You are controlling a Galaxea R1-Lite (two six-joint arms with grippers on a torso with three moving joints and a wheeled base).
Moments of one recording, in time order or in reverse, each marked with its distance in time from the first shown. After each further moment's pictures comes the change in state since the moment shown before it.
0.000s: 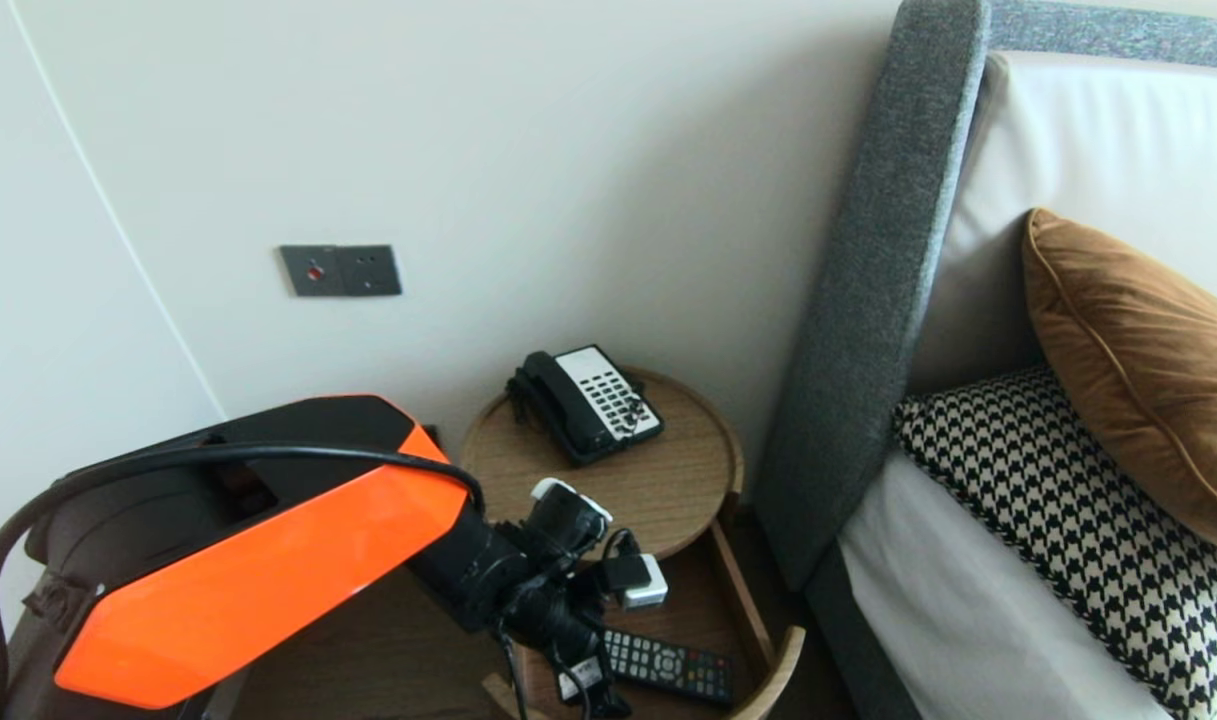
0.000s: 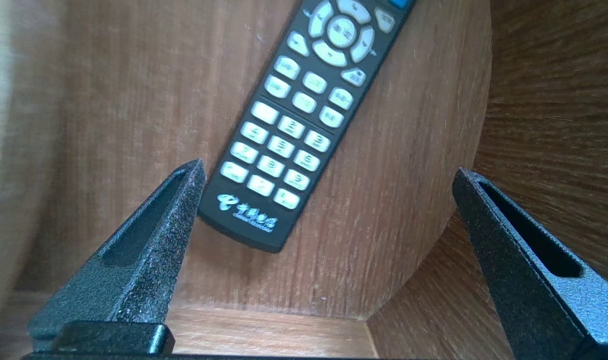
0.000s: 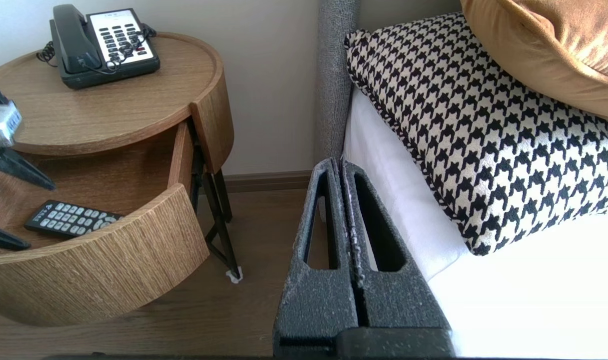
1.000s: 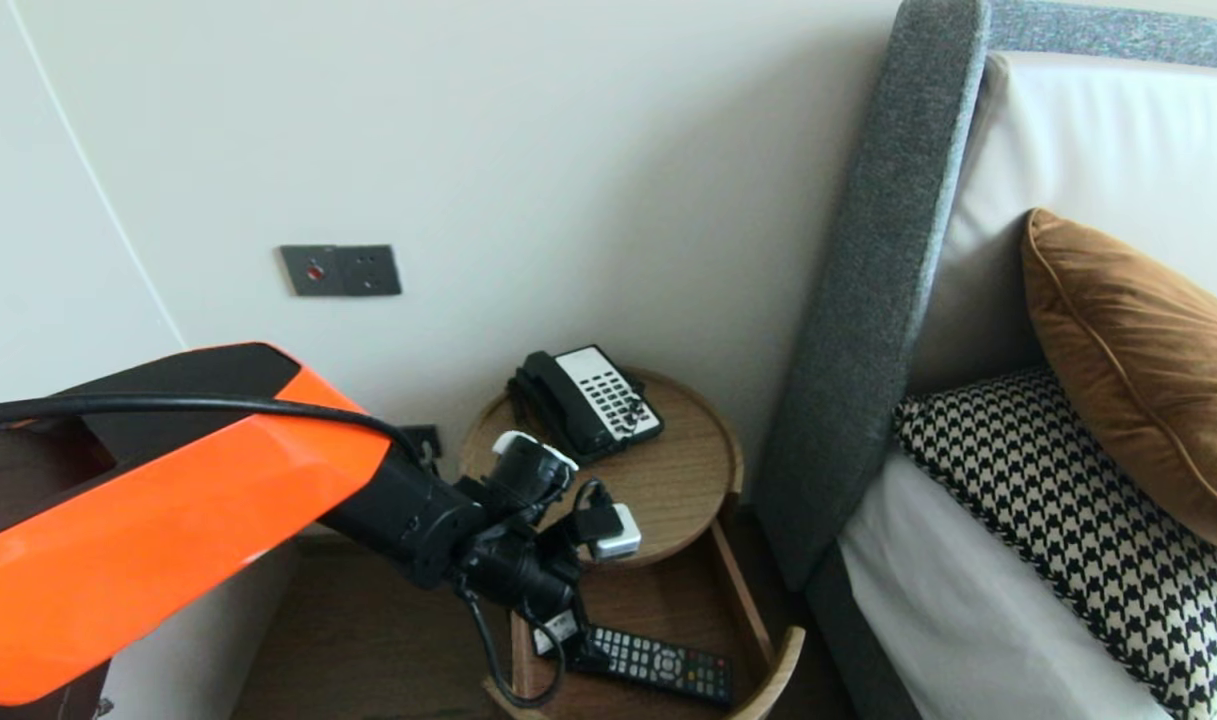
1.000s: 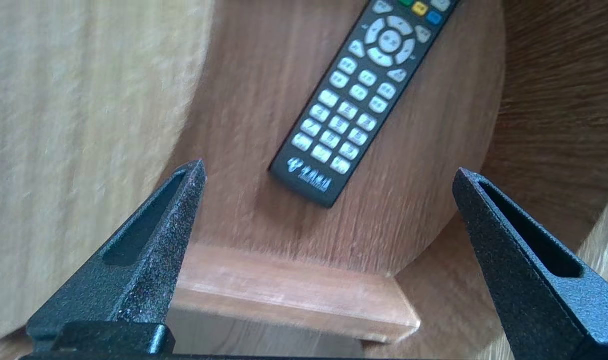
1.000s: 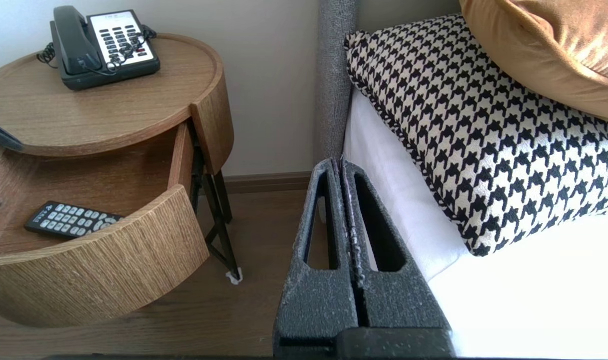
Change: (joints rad) left arm 0.062 -0.134 0.012 0.061 0.003 0.020; right arm -0.001 -0.001 0.000 0.000 0.000 0.000
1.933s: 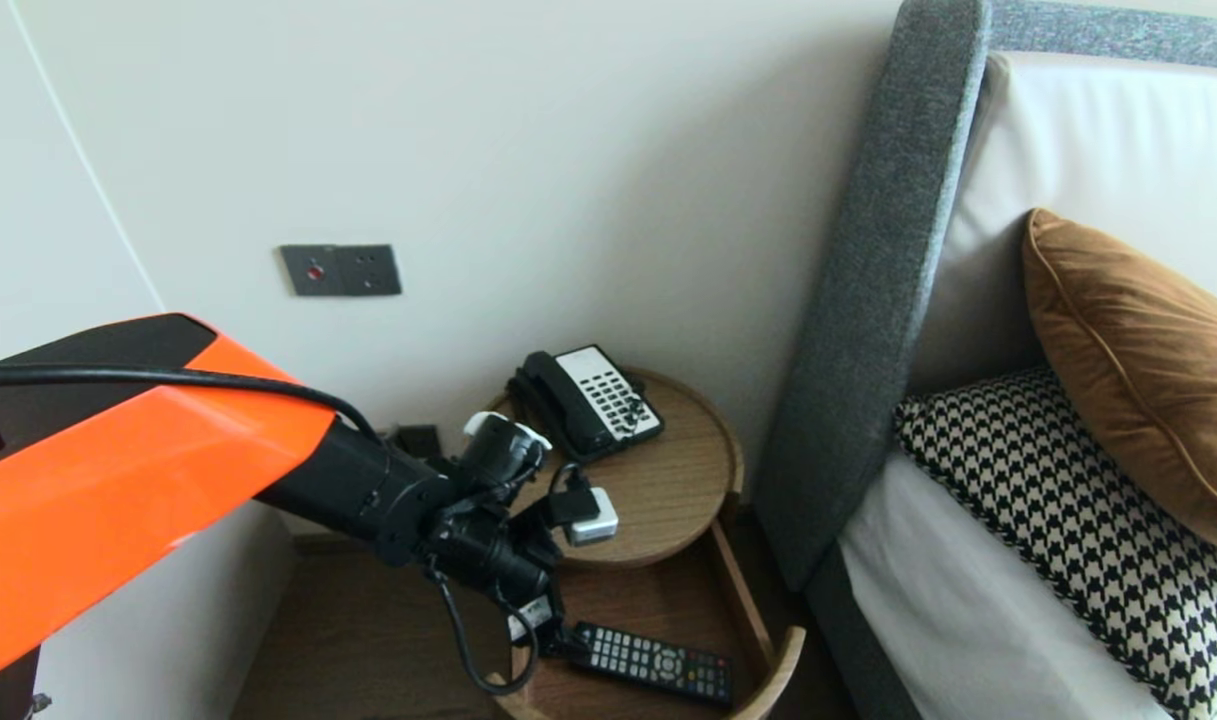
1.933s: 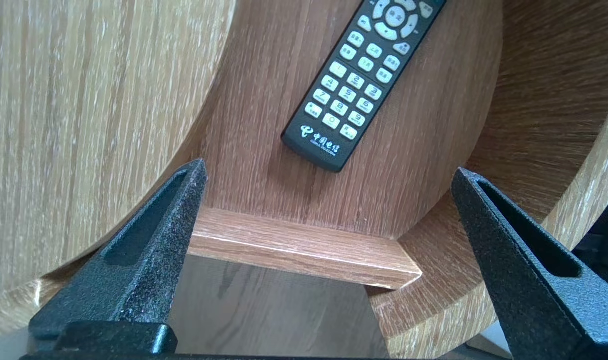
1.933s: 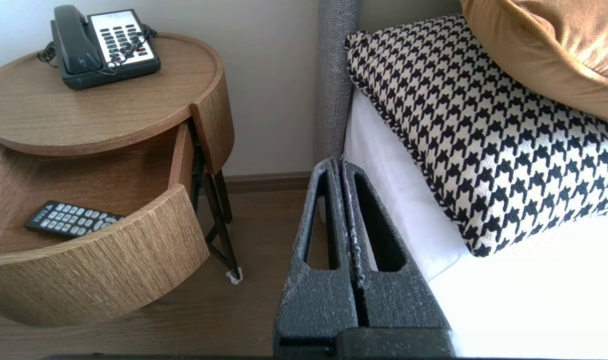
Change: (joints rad) left arm 0.046 -0.075 0.008 0.086 -0.012 0.037; right arm 0.000 0.000 0.000 0.000 0.000 0.000
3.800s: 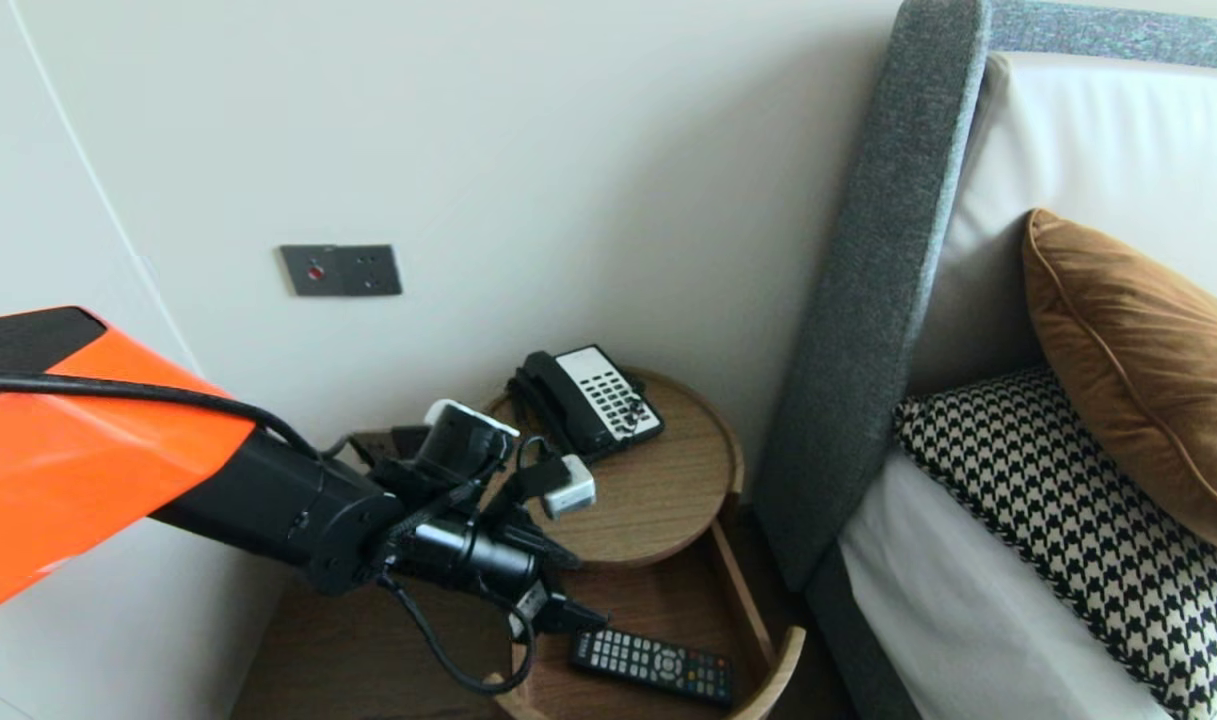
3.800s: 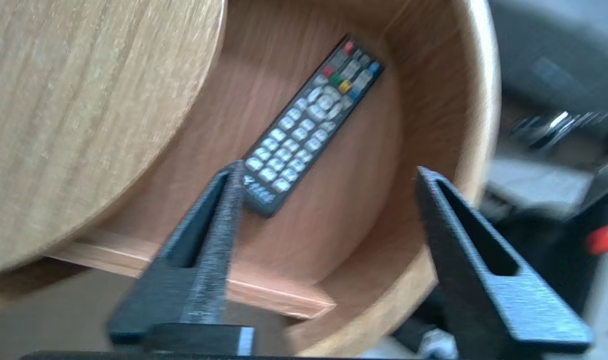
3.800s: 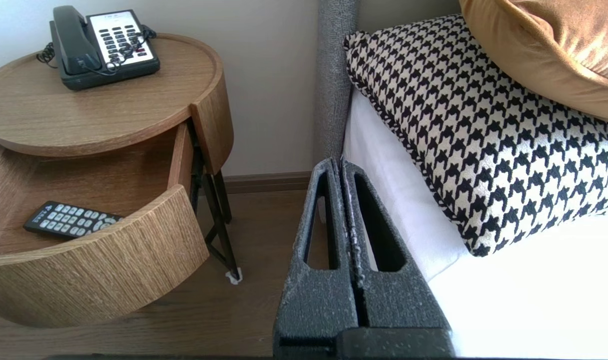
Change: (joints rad) left arm 0.009 -0.109 0.152 -0.205 -0.194 -0.225; right arm 0.000 0.000 0.001 0.000 0.000 0.000
